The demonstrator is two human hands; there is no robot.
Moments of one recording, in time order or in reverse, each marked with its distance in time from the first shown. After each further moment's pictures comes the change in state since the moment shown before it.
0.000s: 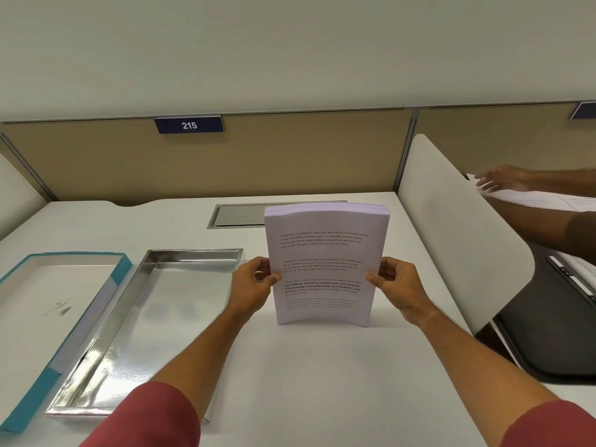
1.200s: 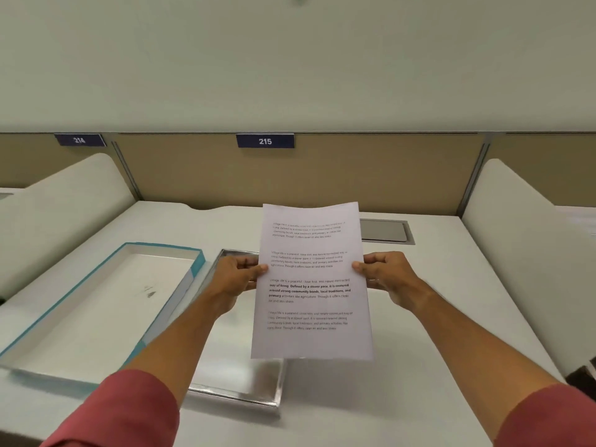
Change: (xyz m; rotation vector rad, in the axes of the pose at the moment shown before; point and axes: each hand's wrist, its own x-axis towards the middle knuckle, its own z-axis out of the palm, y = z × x) left_hand -0.004 -0.021 -0.175 -0.351 0.030 -0.183; right_hand 0.009 -0.079 0.143 0.091 -0.249 0.141
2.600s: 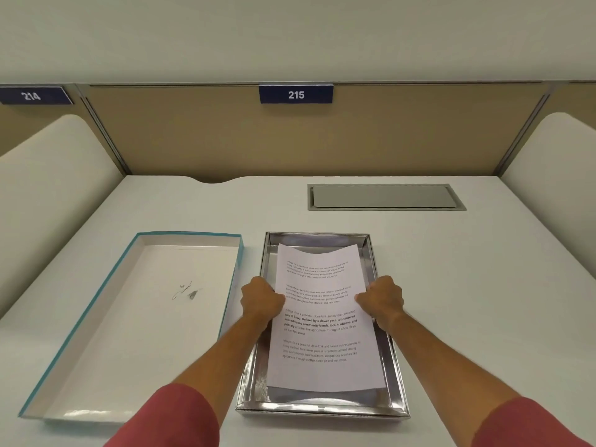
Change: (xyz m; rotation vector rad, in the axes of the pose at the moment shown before) left_hand 0.076 -0.092 -0.135 0.728 0.099 -0.233; right_hand 0.045 0.080 0.235 -0.589 0.482 0.359
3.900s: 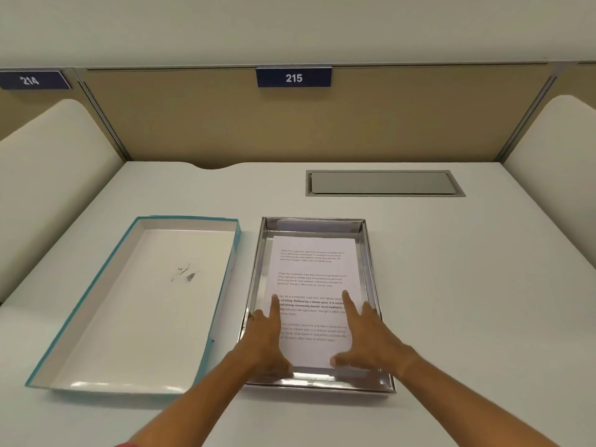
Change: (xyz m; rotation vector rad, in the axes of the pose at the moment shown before) left_hand -0.081 -0.052 0.014 0.556 -0.445 0.243; right_hand -0.069 0.054 -0.002 -0.580 -0.513 -0.419
